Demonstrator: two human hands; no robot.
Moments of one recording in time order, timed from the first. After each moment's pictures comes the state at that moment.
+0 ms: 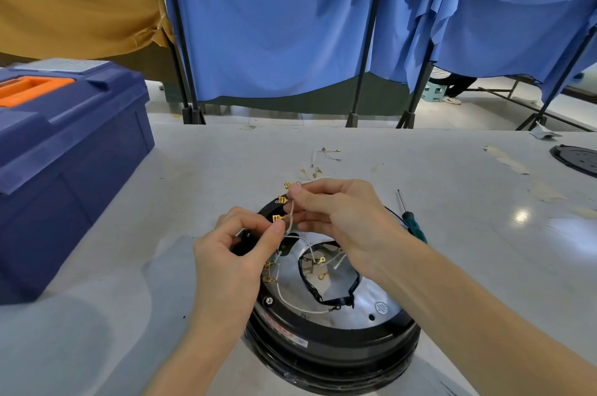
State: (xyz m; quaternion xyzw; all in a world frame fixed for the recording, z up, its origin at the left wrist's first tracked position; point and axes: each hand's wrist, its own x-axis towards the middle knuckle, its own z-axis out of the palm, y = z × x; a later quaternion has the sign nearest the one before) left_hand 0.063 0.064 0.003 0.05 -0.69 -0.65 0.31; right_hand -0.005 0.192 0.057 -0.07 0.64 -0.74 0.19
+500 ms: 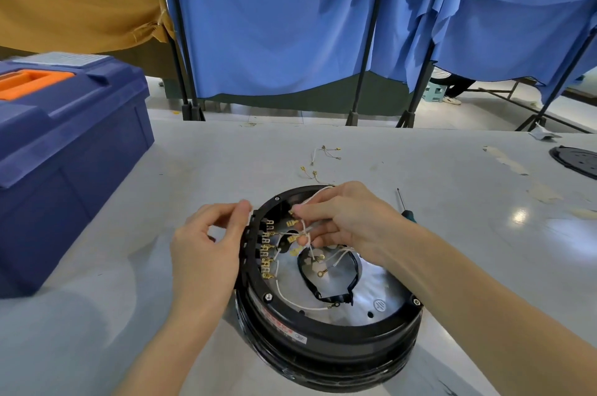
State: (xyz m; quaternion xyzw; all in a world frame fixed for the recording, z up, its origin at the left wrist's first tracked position) left_hand 0.055 0.042 -0.003 0.17 -0.72 -0.58 0.34; right_hand -0.019 0.198 0.056 -0.05 0.72 -0.63 0.27
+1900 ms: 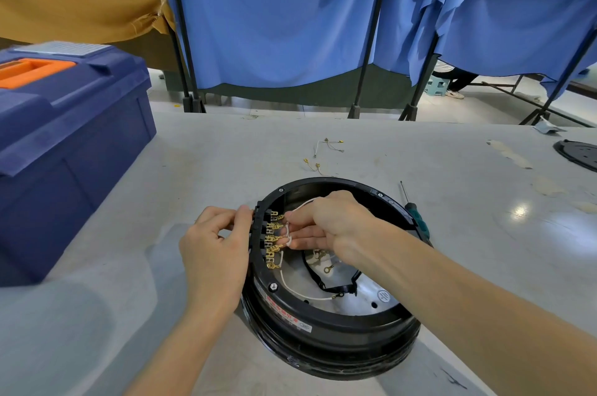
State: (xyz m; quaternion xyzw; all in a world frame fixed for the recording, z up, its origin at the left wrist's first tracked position) left_hand 0.050 0.047 -0.017 0.22 -0.73 -0.56 0.33; right_hand -0.022 0.171 0.034 0.04 0.70 -0.65 0.30
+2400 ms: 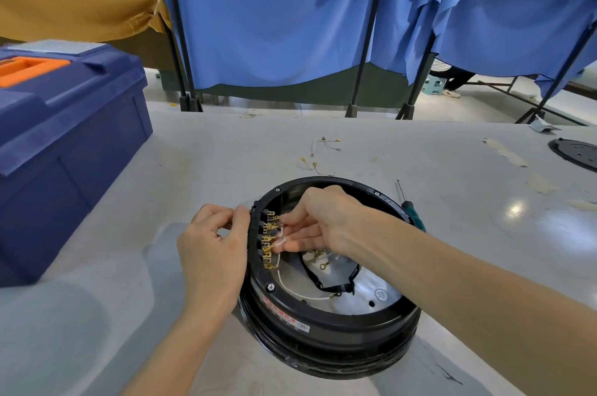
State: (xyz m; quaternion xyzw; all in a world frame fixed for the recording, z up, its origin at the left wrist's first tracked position) left_hand 0.051 0.047 -0.017 0.21 -0.74 -0.54 0.34; right_hand -0.027 0.167 0.040 0.05 0.73 -0.59 0.34
